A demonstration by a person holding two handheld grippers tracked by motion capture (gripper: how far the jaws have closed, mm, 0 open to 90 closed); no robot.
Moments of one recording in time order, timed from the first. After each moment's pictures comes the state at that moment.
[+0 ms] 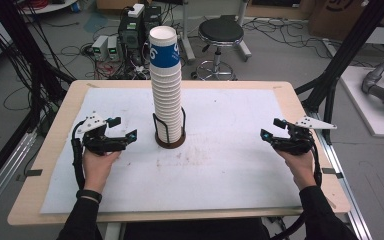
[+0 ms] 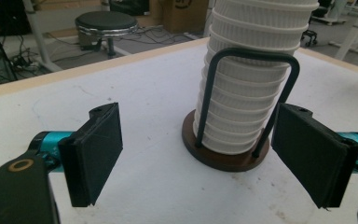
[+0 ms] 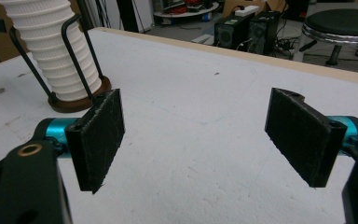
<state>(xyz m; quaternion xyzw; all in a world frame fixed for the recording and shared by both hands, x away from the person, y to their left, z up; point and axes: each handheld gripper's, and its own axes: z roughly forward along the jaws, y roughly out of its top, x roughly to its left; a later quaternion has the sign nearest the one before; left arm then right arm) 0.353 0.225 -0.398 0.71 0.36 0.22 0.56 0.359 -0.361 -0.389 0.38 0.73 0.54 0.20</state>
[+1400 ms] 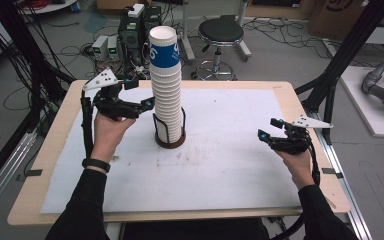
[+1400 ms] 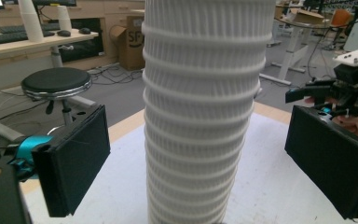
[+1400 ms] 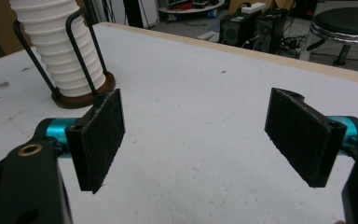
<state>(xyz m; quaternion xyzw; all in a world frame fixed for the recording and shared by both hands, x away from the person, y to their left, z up) 0.392 0.173 -0.286 0.71 0.26 0.19 0.62 0.362 -0.355 -0.391 0.36 0.74 0.54 0.20</state>
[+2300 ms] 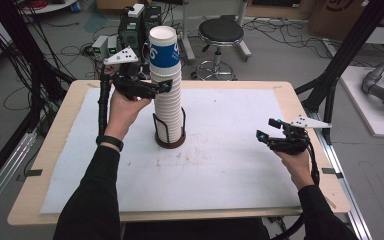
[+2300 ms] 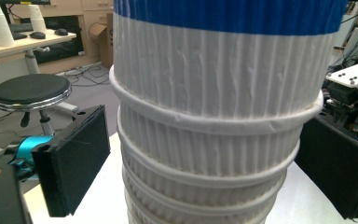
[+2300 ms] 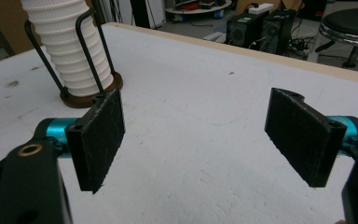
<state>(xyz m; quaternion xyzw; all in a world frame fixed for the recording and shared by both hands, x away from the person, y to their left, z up) 0.430 0.137 -0.257 0.73 0.23 0.17 0.62 0.362 -0.352 -0.391 0.35 0.74 0.54 0.19</state>
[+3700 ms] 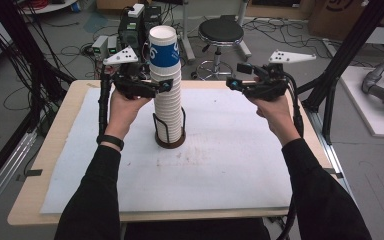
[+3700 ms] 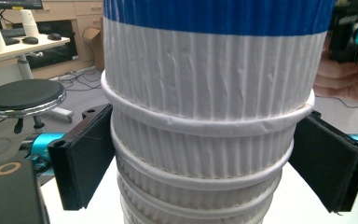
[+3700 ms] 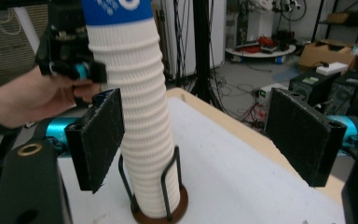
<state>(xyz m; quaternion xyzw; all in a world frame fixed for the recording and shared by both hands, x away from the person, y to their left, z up) 0.432 0.138 -0.258 0.73 0.22 0.16 0.63 0.414 -0.251 -0.236 0.24 0.74 0.61 0.14</state>
